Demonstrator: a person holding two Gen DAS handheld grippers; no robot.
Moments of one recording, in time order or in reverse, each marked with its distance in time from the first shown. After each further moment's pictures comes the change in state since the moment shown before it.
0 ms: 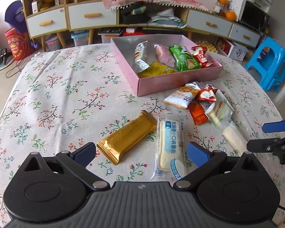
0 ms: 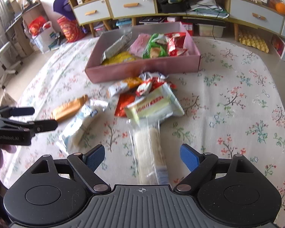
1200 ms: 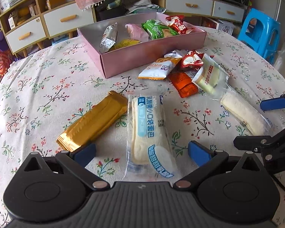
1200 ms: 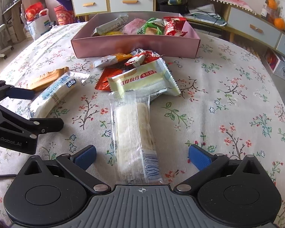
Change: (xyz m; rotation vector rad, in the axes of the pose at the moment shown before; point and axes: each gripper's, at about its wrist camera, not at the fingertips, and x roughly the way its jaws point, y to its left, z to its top) left arm 0.051 -0.037 -0.026 0.168 0.021 0.012; right arm 0.047 0.003 -0.038 -0.098 -0.047 -0.121
